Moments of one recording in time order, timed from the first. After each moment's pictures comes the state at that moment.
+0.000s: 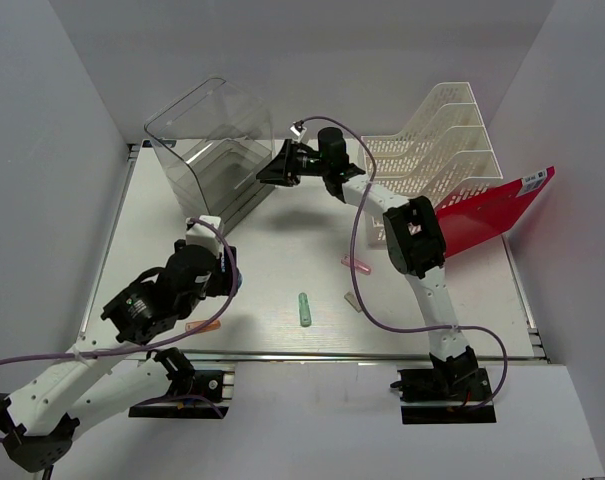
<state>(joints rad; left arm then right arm) -0.81 0.72 0.90 -0.82 -0.48 -0.40 0.53 2.42 1.96 0.30 -0.90 1.01</state>
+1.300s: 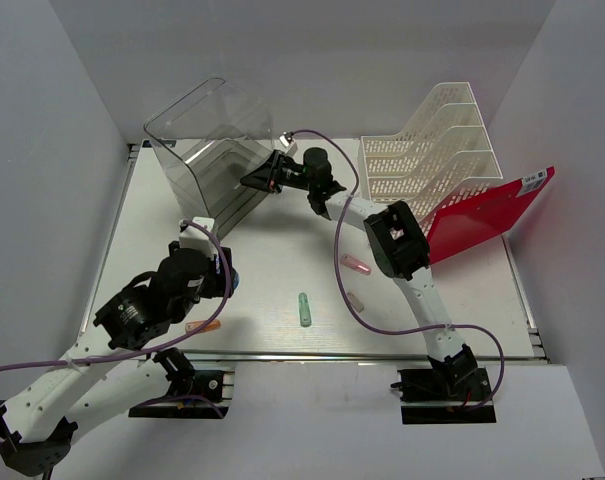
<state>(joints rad) -0.81 0.68 0.90 -0.83 -0.49 -0.39 0.62 2.51 1.94 0.64 -0.72 1.19</state>
